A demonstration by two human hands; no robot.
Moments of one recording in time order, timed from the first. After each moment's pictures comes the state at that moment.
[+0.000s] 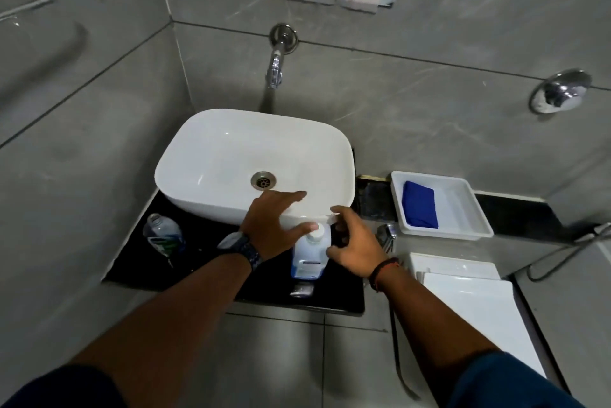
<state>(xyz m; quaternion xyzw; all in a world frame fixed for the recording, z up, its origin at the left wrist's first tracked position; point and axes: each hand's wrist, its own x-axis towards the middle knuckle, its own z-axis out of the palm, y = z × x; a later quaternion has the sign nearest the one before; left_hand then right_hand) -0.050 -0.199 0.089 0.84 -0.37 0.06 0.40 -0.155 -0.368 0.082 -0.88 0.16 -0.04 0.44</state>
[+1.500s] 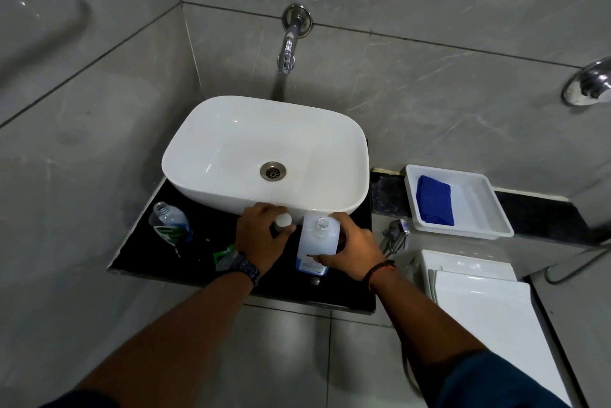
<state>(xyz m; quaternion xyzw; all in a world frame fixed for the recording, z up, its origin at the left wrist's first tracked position) -0.052 -0.182 0.034 0.88 -0.22 0.07 0.41 -0.146 -0.358 0.048 -0.91 0.15 -0.01 0.40</state>
